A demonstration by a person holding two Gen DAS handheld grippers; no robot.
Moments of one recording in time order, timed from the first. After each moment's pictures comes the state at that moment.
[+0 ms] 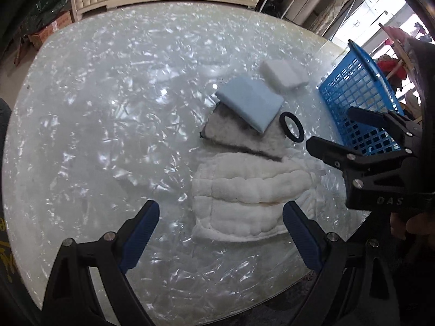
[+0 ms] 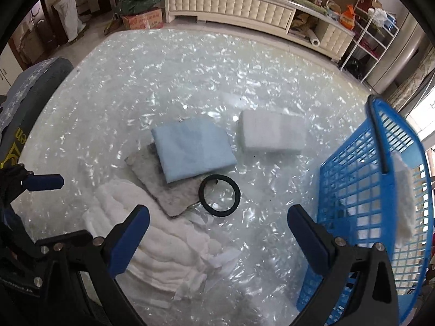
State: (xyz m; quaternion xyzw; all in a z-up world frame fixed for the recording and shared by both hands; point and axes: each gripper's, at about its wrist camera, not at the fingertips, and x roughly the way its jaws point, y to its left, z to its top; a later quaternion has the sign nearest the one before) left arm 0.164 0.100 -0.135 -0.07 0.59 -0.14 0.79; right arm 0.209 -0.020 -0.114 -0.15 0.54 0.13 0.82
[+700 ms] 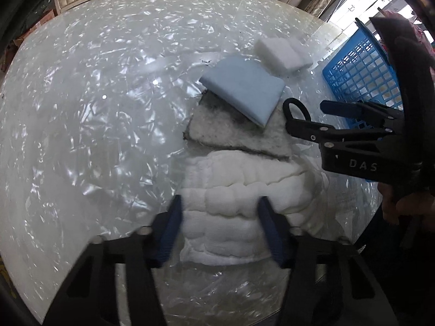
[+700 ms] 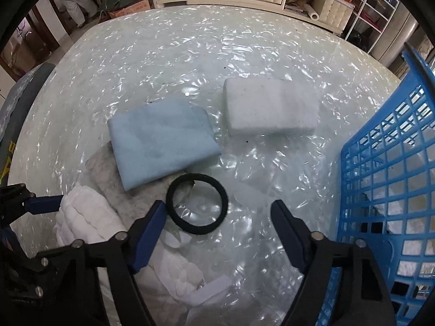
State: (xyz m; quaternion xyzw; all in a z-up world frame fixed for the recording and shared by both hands) left arm 0.188 0.070 -0.176 -0.05 0.62 -0.16 0.77; right arm 0.243 -0.035 -0.163 -0.11 0.58 0.12 0.80
